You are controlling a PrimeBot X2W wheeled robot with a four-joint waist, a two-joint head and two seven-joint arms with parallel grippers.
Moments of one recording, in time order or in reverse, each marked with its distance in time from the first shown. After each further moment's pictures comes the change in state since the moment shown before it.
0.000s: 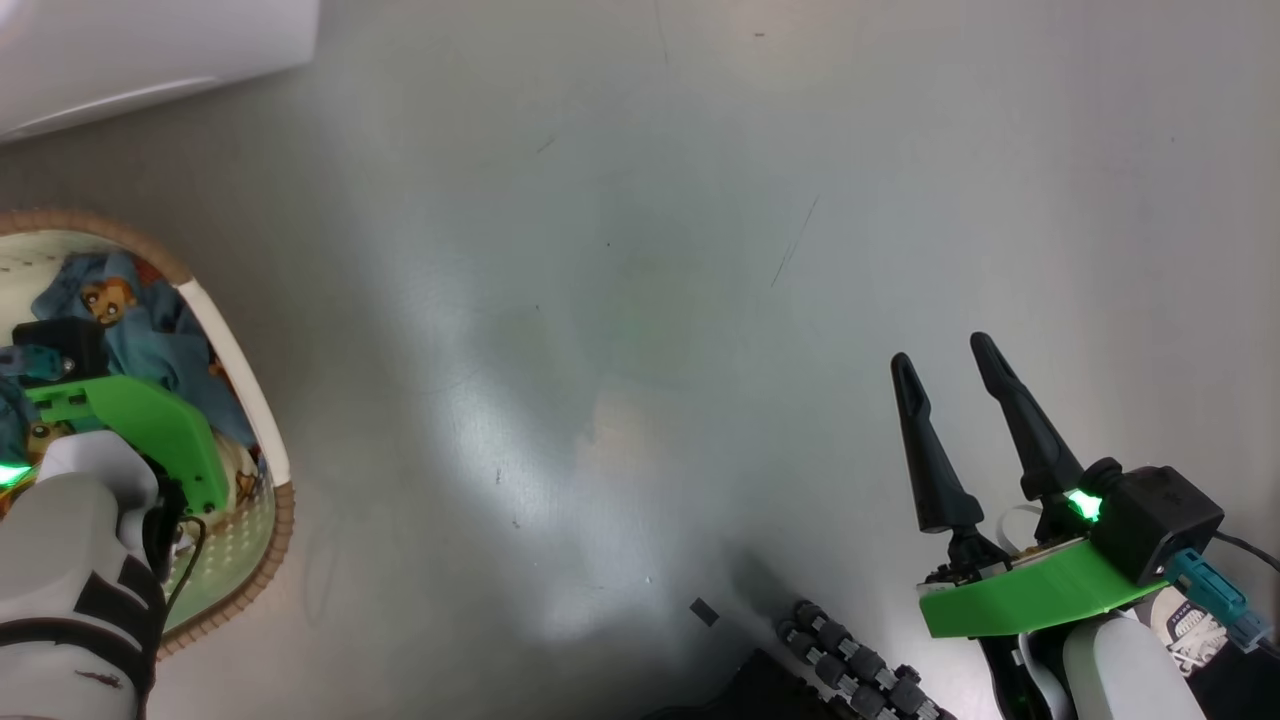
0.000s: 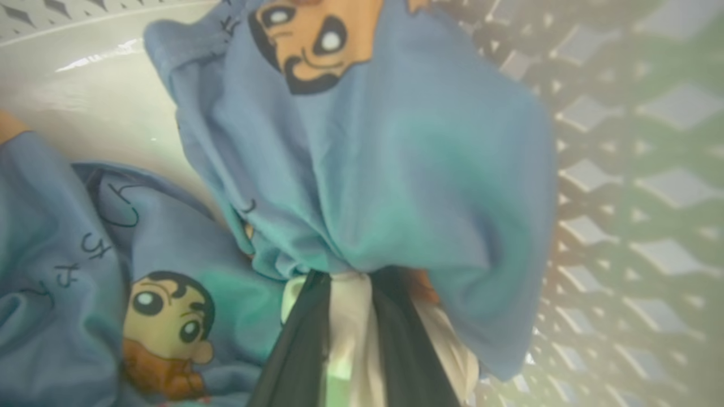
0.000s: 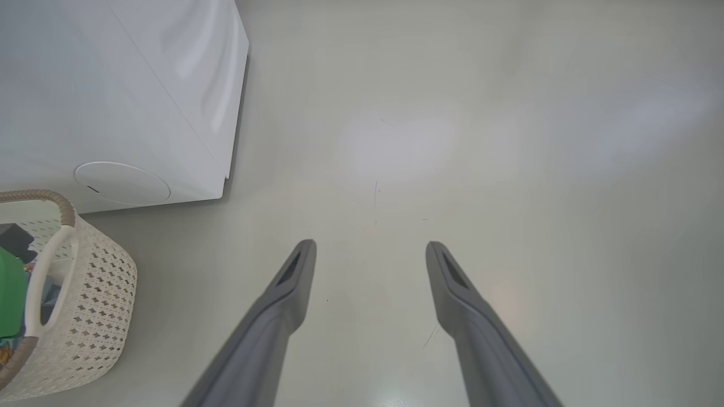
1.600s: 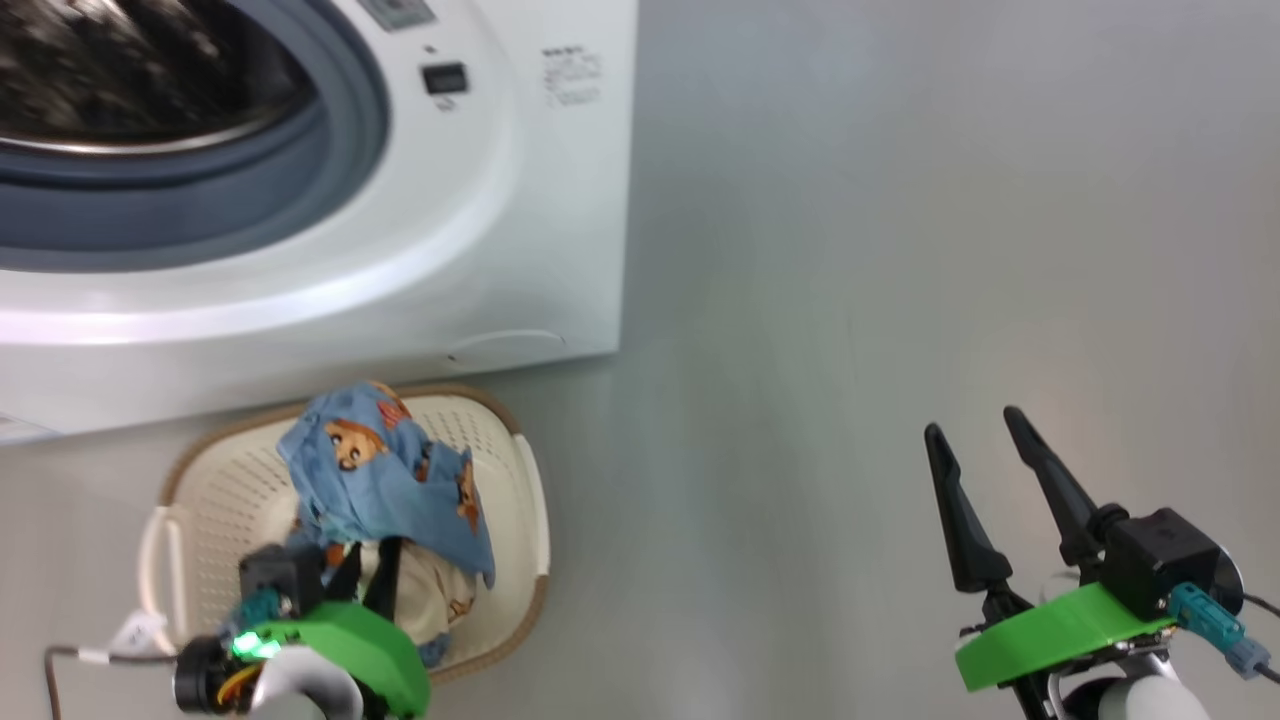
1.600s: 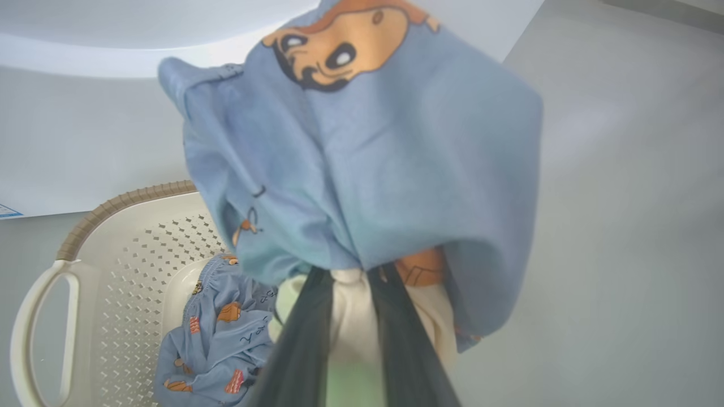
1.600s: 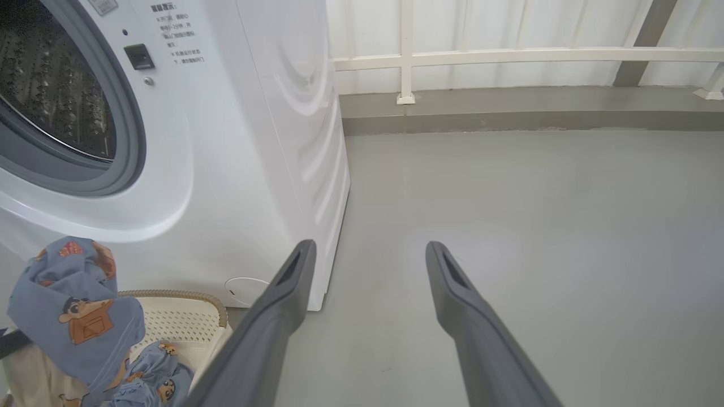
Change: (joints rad) left arm 0.539 -0.143 -0.017 -0.530 0.003 -0.053 -0.270; right arm 0.094 -0.002 -0.076 -0.011 -0.086 0.000 0.100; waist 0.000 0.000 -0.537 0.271
